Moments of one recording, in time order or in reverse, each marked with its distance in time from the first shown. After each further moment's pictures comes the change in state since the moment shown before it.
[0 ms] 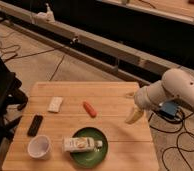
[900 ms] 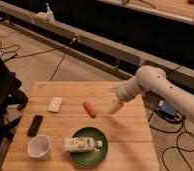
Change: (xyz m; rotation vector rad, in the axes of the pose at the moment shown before) arm -0.044 -0.068 0.100 0.020 0.018 0.043
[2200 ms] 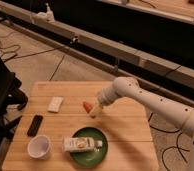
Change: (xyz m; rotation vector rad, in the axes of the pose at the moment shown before) arm -0.016 -0.014 0.109 0.001 -0.046 0.104
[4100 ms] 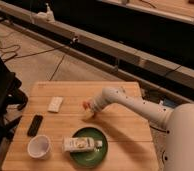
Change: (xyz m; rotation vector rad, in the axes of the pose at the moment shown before) arm 0.015 0.005 0.098 -0.067 -0.018 0.095
